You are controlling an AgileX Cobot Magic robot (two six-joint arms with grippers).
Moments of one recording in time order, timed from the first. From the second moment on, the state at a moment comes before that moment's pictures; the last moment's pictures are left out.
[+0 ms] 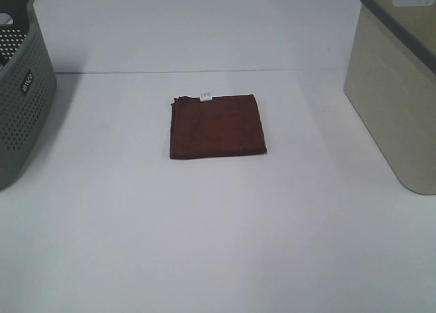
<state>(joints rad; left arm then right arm) 0.02 -0.01 -0.50 0.00 1.05 0.03 0.04 0.00 -0.46 0.04 1.11 -0.13</state>
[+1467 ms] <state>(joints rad) 0.02 -0.01 -0.50 0.00 1.05 0.03 0.04 0.00 -0.46 0.04 1.11 -0.12</state>
